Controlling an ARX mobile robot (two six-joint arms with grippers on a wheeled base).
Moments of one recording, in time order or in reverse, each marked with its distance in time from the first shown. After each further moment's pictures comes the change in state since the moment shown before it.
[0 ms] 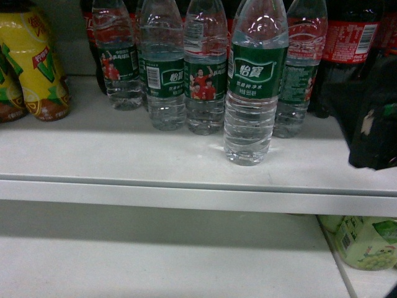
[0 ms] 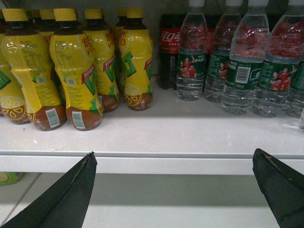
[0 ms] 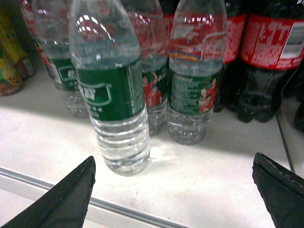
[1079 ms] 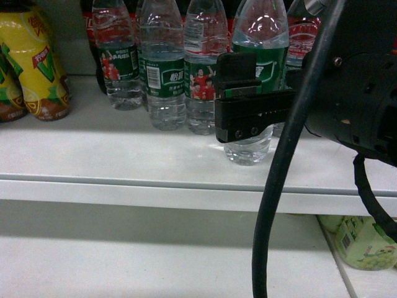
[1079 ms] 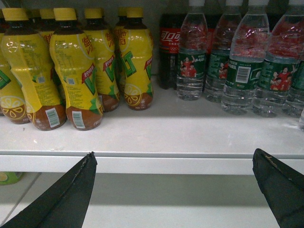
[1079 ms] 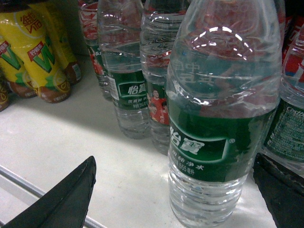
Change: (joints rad) left arm 0.000 0.000 0.000 0.000 0.000 0.000; right arm 0.143 0.319 0.251 0.078 -0.019 0.032
